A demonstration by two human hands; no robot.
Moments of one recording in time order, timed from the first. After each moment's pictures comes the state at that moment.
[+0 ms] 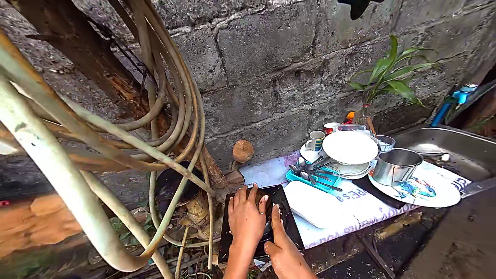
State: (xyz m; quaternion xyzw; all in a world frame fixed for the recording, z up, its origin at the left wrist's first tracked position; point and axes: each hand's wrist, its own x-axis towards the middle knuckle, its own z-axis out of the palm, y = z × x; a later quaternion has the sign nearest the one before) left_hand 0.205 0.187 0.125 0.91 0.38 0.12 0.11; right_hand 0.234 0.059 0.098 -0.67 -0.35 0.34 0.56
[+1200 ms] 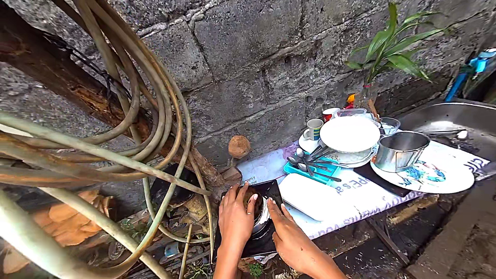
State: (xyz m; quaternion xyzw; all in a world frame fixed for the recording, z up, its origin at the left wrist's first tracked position) left_hand 0.202 0.191 0.117 0.91 0.36 0.16 0.10; right_hand 0.287 0.043 0.105 -0.74 -0.50 0.30 0.34
